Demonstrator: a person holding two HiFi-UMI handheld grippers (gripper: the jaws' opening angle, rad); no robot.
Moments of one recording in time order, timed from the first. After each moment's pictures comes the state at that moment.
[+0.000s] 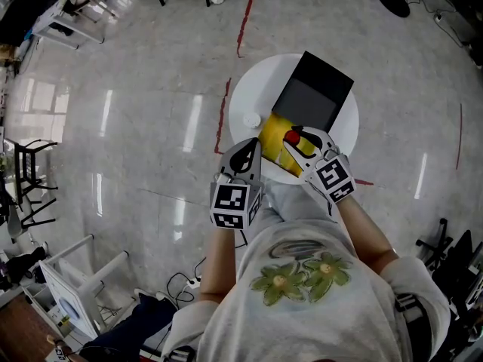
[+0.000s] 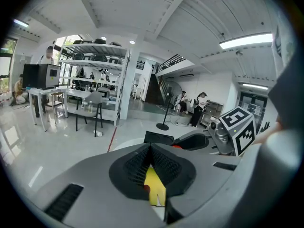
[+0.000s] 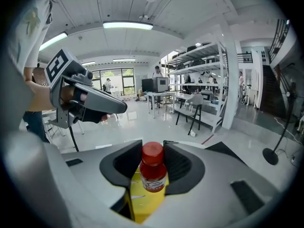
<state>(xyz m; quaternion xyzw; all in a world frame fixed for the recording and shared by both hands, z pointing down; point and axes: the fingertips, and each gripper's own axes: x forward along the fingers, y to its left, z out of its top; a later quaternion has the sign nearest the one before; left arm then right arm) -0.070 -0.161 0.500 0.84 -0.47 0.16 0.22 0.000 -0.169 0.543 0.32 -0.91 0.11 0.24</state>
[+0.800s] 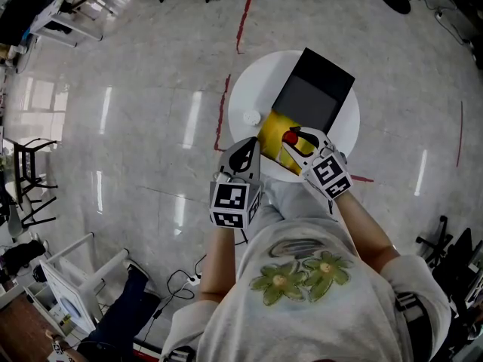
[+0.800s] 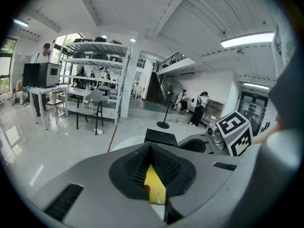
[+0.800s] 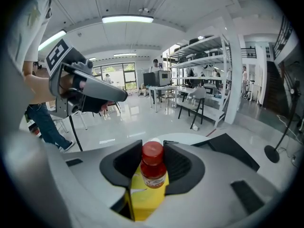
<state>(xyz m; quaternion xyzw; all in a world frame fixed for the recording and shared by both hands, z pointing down) -0.070 -0.162 0.512 0.83 -0.47 0.17 0.23 0.000 -0.165 0.578 0.30 -0.90 0.13 0.27</state>
